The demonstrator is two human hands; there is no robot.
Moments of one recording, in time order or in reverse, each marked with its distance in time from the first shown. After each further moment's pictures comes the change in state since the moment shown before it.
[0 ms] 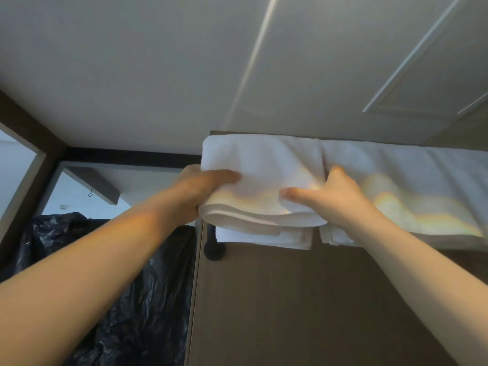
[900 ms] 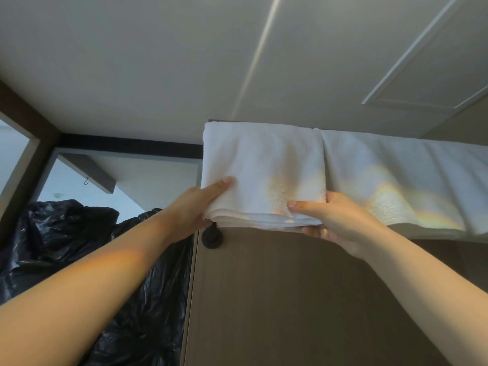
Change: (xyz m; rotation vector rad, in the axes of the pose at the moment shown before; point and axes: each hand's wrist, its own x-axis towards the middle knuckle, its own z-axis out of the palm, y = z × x) left_hand 0.006 -0.062 -0.012 -0.078 -0.224 -0.093; right_hand -0.014 0.035 0.010 0.556 -0.310 0.201
